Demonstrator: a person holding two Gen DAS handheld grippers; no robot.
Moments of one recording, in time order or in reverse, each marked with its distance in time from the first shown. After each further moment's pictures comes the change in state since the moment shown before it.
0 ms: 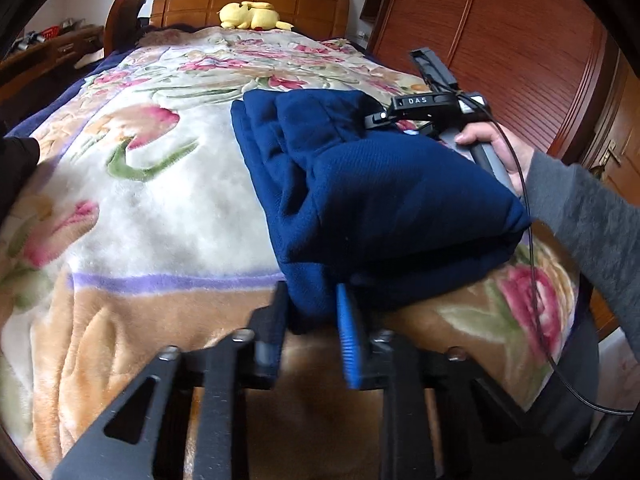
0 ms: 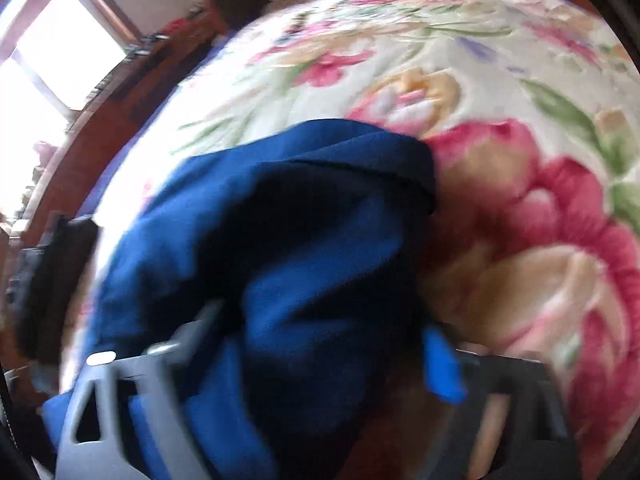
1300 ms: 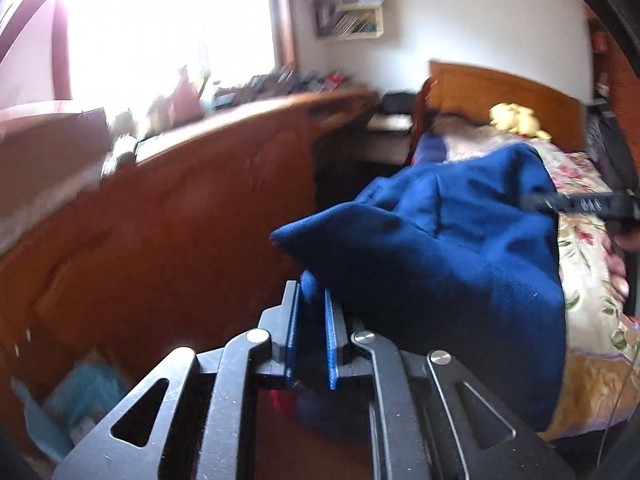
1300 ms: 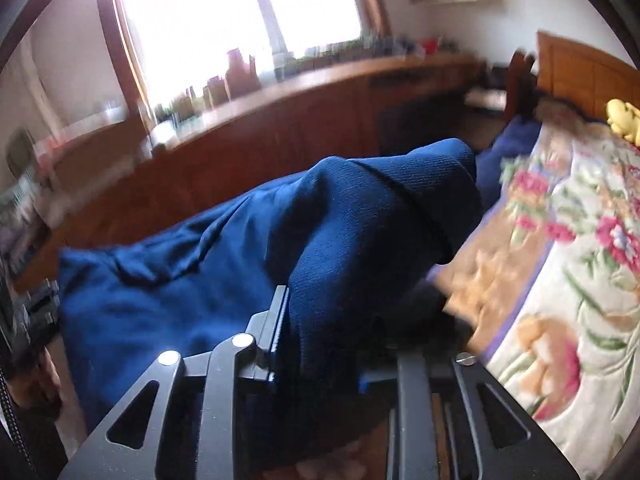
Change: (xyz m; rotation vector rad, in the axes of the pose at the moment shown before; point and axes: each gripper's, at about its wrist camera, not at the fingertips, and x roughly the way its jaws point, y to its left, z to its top) left arm -0.379 0.298 -0.049 -0.320 -0.253 0.831; right arm 0.100 0.546 0.013 -0.602 -0.083 0.187
